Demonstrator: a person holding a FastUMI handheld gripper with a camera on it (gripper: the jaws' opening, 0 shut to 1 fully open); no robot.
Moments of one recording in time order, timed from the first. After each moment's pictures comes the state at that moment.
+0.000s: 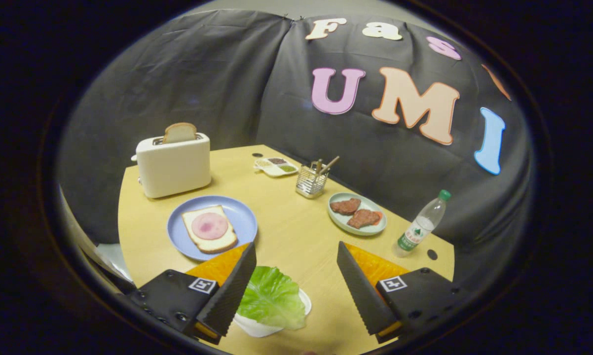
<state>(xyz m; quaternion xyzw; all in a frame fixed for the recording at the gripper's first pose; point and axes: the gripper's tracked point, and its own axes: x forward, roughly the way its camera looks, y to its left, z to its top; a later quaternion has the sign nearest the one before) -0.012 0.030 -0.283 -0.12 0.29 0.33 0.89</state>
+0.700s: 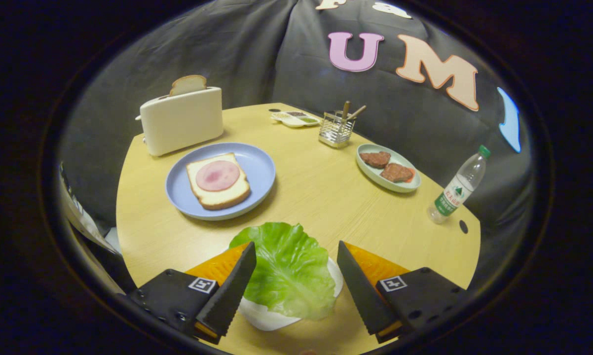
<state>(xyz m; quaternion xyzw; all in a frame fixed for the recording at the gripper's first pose) -0.055 0.034 -0.374 -0.14 0.40 0.36 0.83</state>
